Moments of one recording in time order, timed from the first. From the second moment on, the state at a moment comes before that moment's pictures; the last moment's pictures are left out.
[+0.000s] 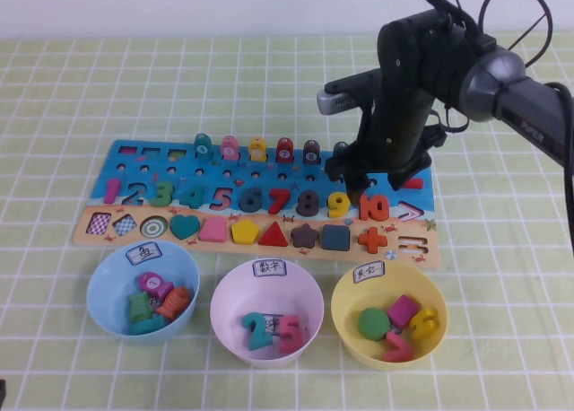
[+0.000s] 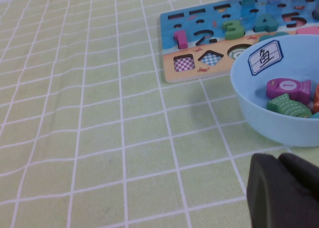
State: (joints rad) right arm 0.49 2.29 -2.08 0.00 1.23 0.11; left arm -0.09 -0.01 0.03 -0.01 0.37 0.17
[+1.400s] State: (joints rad) right arm 0.49 2.33 -2.08 0.01 1.23 0.11; left arm -0.09 -0.01 0.03 0.04 0.37 0.17
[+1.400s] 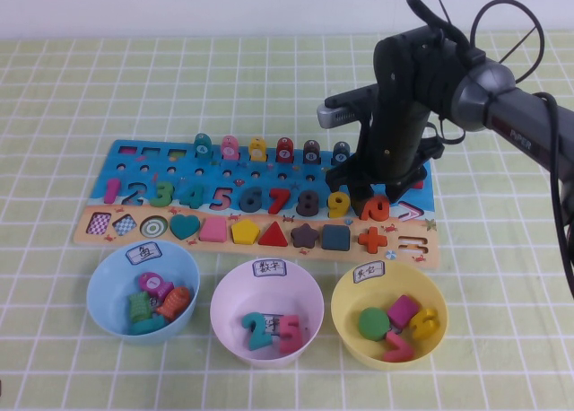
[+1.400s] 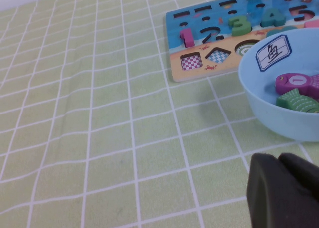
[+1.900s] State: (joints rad) right arm 0.49 2.33 -2.08 -0.01 1.23 0.10; left arm -0.09 -0.01 0.03 0.04 0.37 0.17
